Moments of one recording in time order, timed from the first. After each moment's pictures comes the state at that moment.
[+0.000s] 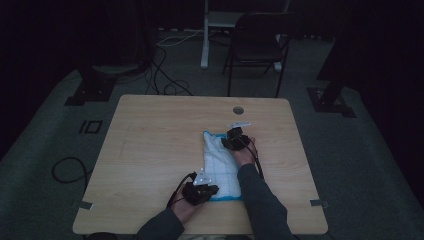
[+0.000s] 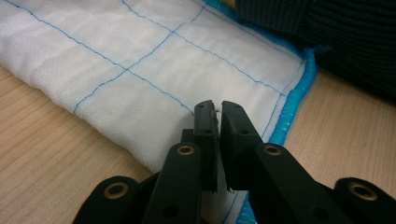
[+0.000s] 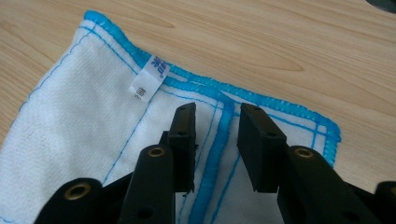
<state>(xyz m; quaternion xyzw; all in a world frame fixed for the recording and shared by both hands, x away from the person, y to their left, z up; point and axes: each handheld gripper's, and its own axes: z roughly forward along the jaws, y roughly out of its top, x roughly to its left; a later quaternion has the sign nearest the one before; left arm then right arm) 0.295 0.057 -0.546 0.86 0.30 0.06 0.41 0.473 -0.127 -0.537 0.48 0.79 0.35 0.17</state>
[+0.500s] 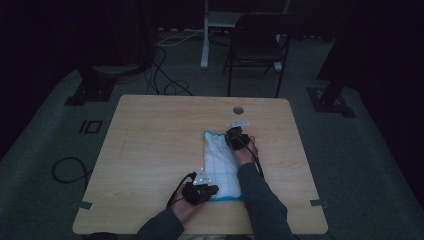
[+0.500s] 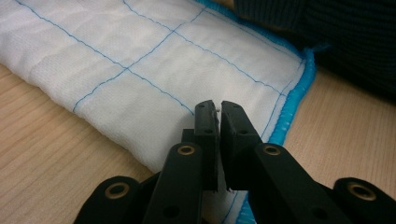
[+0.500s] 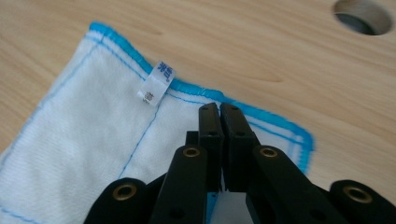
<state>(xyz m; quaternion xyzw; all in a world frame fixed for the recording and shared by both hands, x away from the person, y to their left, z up) 0.296 0.058 -0.546 0.86 0.30 0.06 0.41 0.472 -0.129 -0.530 0.47 0.79 0.33 0.21</state>
